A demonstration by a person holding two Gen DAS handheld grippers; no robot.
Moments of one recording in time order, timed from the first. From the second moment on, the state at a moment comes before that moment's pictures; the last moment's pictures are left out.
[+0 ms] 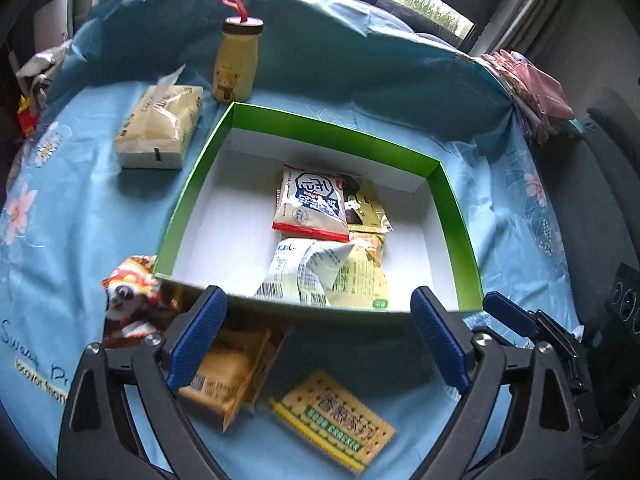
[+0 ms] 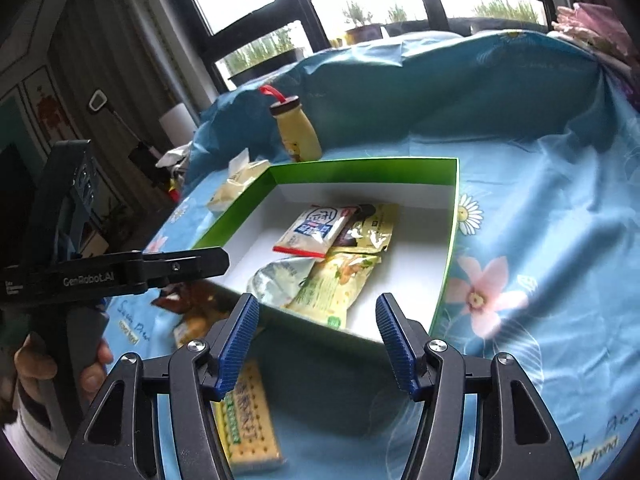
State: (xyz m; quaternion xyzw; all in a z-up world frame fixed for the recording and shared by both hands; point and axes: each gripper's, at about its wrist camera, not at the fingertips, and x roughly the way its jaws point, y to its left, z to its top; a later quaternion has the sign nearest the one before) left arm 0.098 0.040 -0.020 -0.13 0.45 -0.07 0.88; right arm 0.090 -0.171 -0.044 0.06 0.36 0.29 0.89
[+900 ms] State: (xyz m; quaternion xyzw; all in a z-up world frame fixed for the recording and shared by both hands) left arm 0.000 0.064 -0.050 -0.23 0.46 -0.12 0.85; right arm -0.004 -0.152 -0.086 0.00 0.41 0.32 0.85
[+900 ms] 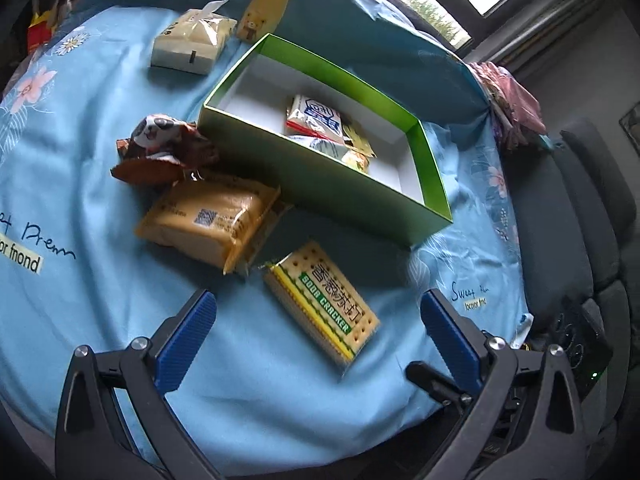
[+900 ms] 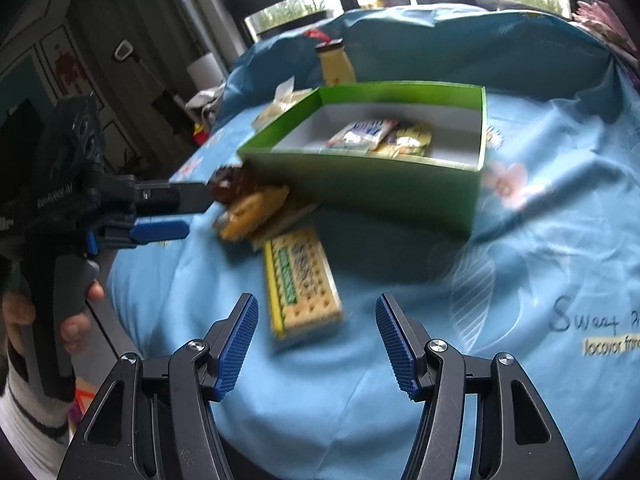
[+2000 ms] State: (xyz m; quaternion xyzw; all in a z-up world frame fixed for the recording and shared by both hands) left arm 0.060 0.031 -0.097 -0.19 0.52 -0.19 0.81; right arm 0.052 -0.165 -0.116 -0.04 0.42 0.24 0.87
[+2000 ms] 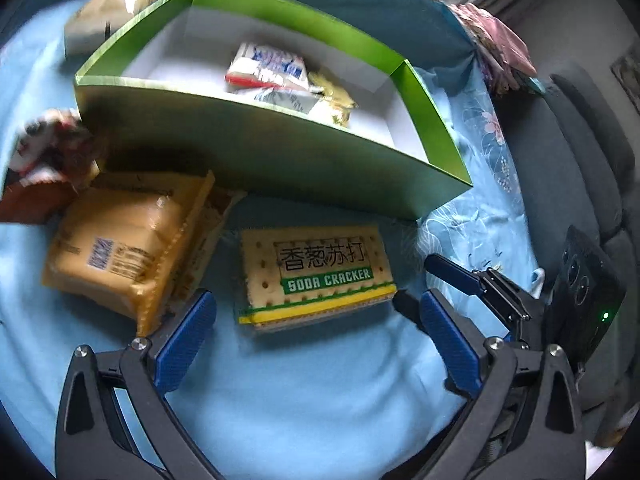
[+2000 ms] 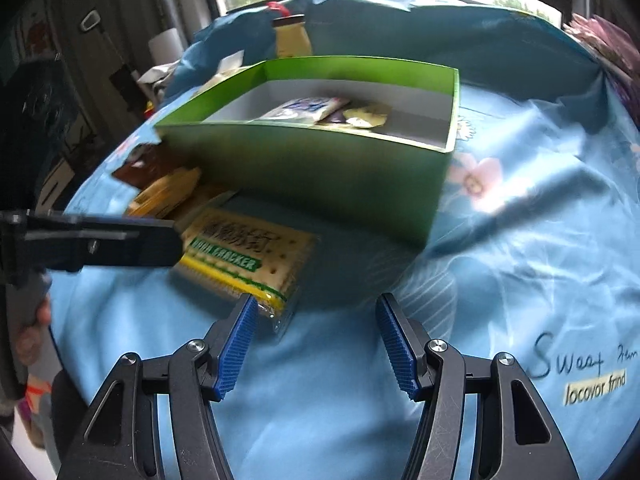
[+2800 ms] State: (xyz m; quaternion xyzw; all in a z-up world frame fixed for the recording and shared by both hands) left arm 0.067 0.046 -0.107 -0.22 0.54 -0.15 0.80; right arm 0.091 -0.165 -0.138 0.13 0.49 0.33 0.79
